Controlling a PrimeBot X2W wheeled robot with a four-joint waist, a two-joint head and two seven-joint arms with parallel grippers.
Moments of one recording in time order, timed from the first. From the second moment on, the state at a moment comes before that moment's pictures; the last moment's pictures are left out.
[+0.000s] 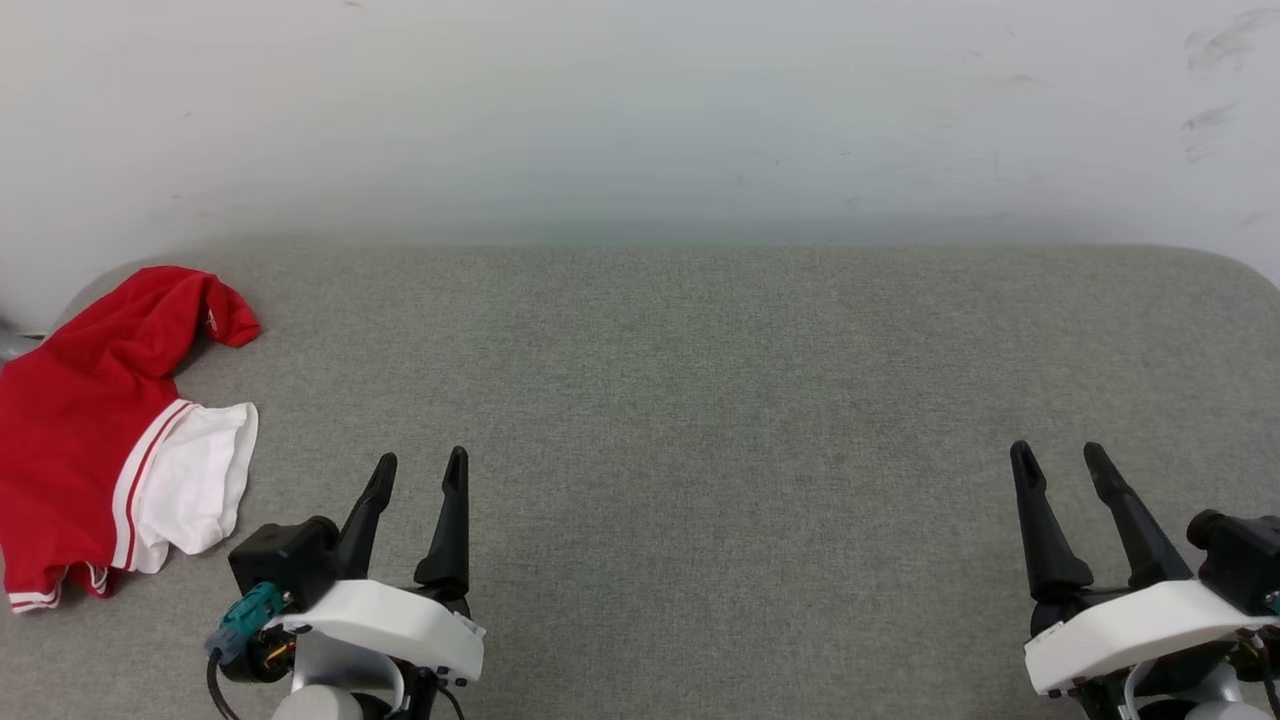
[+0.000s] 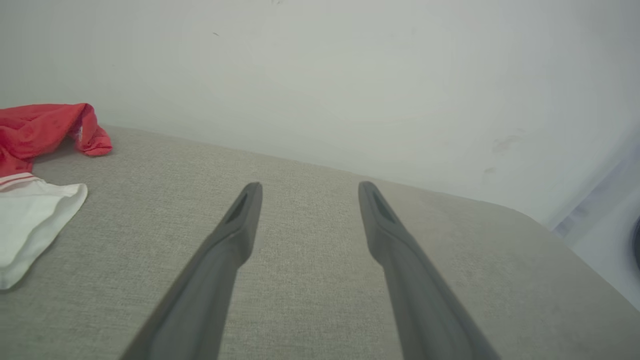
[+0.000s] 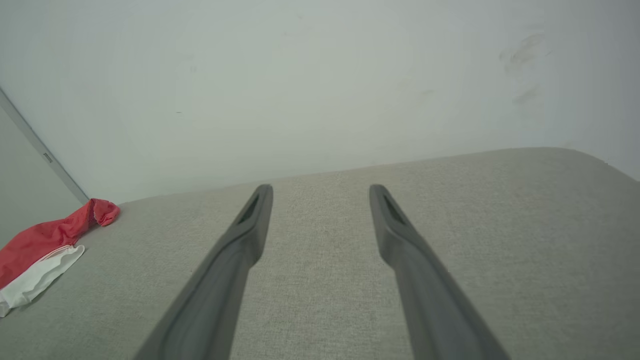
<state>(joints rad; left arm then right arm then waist) -0.09 0.09 -0.10 0.17 -0.41 -0.07 -0.17 0.01 -0.06 -0.05 -0.04 0.33 0.13 0.00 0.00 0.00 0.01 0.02</state>
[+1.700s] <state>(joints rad) -0.13 0.08 -0.11 0.22 -0.09 -0.07 -0.26 0.03 -0.05 -0.11 -0.09 0.06 0.13 -0.04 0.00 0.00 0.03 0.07</state>
